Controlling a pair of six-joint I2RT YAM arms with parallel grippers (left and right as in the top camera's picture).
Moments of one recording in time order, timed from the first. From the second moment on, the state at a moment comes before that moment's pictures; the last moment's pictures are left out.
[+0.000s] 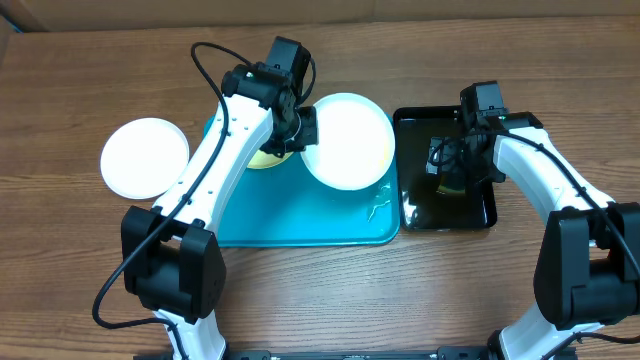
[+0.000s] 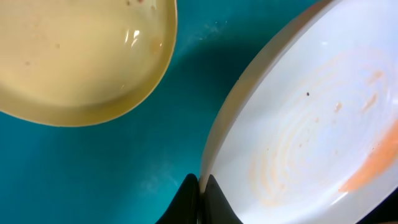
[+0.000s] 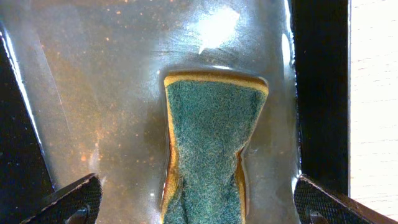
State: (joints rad) left arm -0.36 1.93 1.73 -1.12 0.09 -0.42; right arm 0.11 1.82 1.23 -0.77 0.01 0.25
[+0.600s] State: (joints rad) left arm -0.49 1.93 1.73 -0.84 -0.13 -0.42; right arm 0.11 1.82 1.23 -0.77 0.01 0.25
